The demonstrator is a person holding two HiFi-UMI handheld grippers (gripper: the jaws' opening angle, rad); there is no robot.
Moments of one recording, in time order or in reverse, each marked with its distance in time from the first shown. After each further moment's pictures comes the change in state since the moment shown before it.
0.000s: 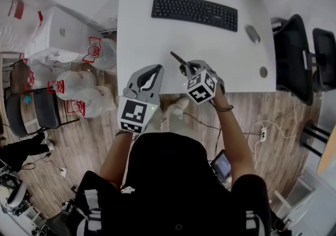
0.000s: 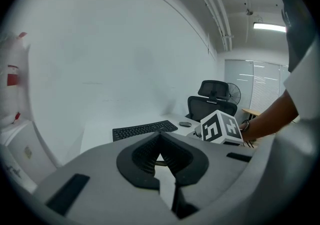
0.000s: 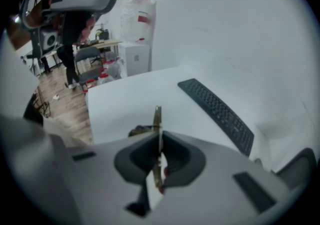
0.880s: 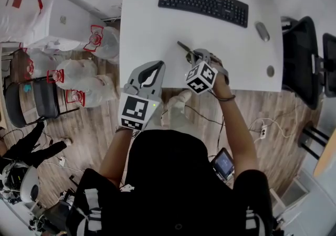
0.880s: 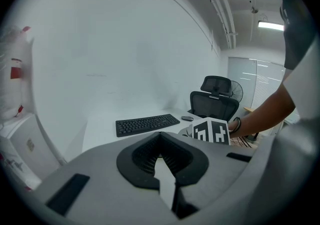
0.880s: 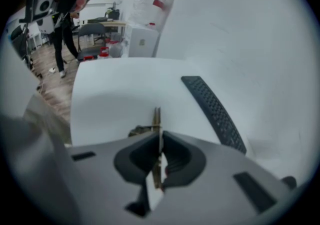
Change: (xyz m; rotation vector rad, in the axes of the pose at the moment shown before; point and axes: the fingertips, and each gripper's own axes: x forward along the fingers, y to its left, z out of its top) left arm -0.005 0.012 -0.031 -0.025 0.047 0.019; right arm 0.043 -0.010 -0.006 -0.199 0.079 -0.099
